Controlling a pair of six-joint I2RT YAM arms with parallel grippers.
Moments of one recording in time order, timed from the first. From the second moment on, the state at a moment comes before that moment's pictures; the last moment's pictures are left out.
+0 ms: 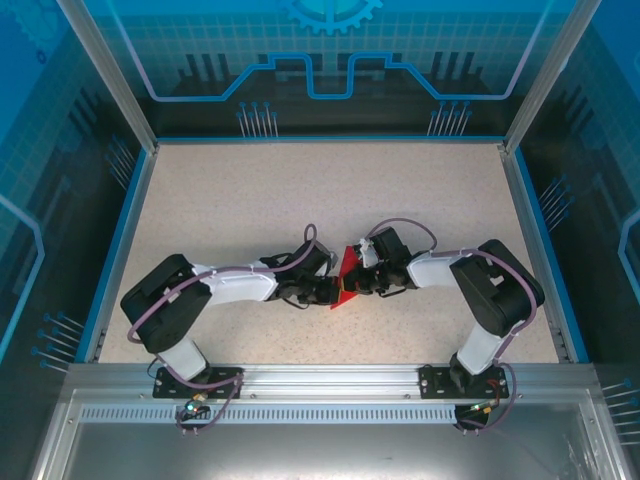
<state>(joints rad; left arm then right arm) -0.80 1.66 0.81 -0.15 0.28 -0.75 0.54 1.71 0.68 0.01 -0.59 0.61</state>
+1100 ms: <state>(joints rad) -0.80 1.71 0.80 -0.11 0.26 -0.80 0.46 1.77 0.75 -0.05 -0.64 0.58</state>
